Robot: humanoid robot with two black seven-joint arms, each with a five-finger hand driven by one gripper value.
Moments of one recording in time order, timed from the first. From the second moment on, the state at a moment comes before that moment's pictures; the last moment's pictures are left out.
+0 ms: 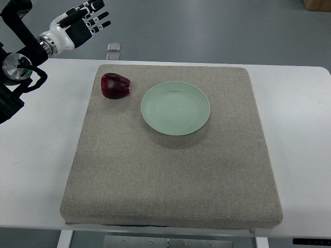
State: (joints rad) left arm -1.10 0.36 -0.48 -0.42 -0.34 -0.46 0.06; right arm 0.00 0.00 -0.03 0.13 0.01 0.07 -0.01
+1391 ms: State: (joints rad) left arm -1.17 0.56 -0.37 -0.71 0.95 -0.43 -0.28; right arm 0.00 0.00 -0.03 0.13 0.01 0.07 -0.01
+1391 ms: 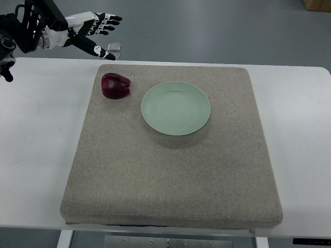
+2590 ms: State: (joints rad) left arm -1.08 0.48 -0.29 -0.74 1.50 -0.21 -0.28; right arm 0.00 0.00 -0.03 0.13 0.01 0.07 -0.01
